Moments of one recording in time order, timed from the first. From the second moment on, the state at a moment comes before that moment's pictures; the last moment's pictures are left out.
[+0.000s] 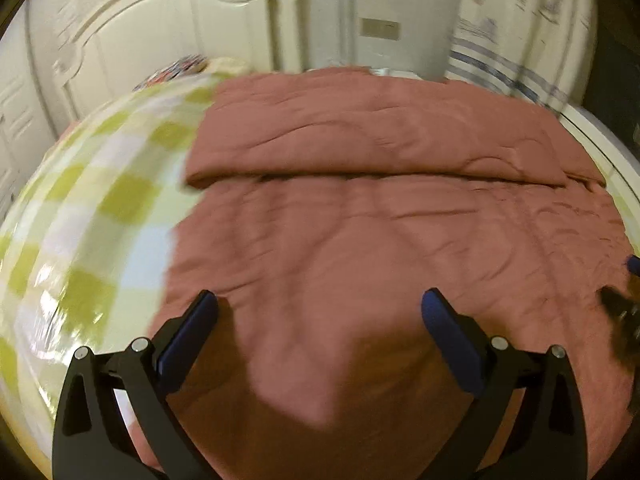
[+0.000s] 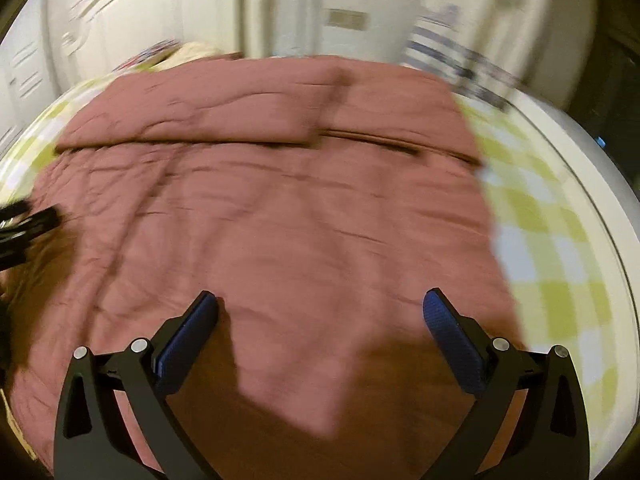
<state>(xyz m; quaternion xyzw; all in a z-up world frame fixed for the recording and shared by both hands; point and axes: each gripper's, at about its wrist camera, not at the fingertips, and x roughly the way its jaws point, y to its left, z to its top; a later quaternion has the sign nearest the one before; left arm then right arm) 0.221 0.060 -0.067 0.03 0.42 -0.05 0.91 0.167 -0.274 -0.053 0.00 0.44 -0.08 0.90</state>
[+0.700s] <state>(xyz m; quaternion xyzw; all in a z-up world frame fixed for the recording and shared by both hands) 0.165 -0.024 -0.067 0.14 0.38 -0.12 0.90 0.130 -0.200 -0.072 -0.05 0.42 0.02 0.91</state>
